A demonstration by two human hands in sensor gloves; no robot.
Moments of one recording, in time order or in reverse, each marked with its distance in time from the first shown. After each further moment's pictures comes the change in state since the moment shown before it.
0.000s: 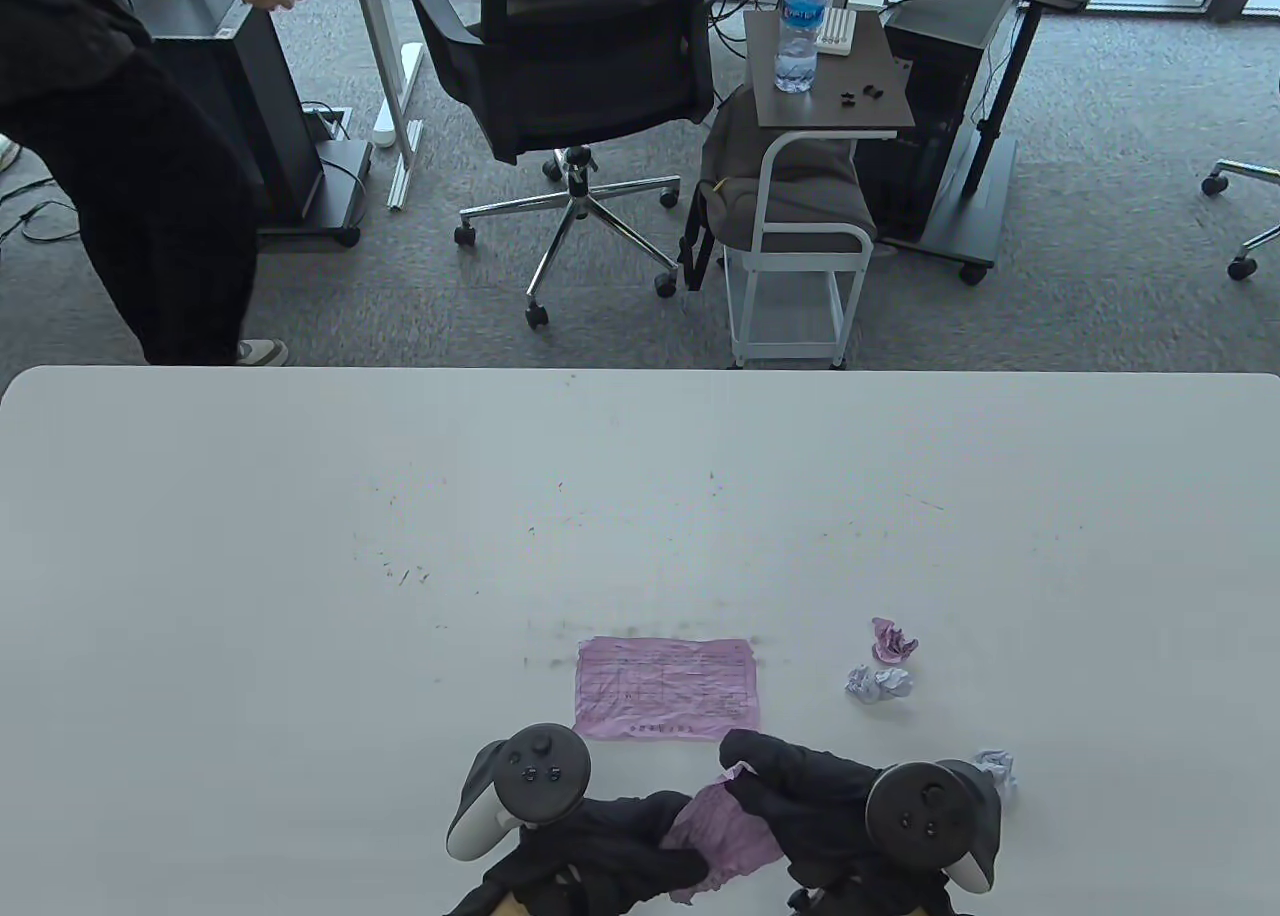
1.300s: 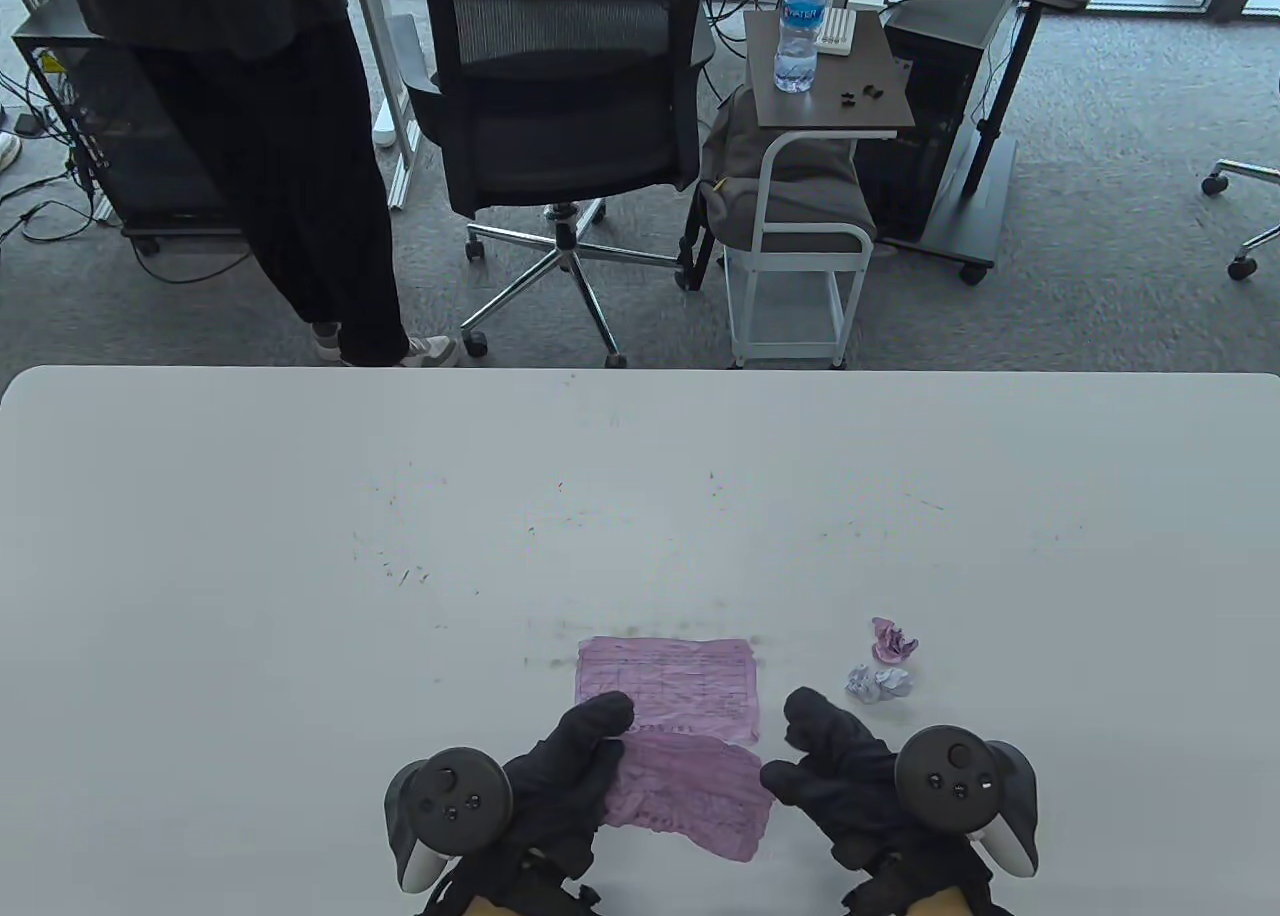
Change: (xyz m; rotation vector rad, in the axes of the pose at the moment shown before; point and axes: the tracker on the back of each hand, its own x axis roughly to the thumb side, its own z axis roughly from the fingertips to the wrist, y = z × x) left_hand 0.011 0.035 0.033 0.618 -0.167 -0.272; right_hand -0.037 -0.023 0.007 0.080 0.223 0.007
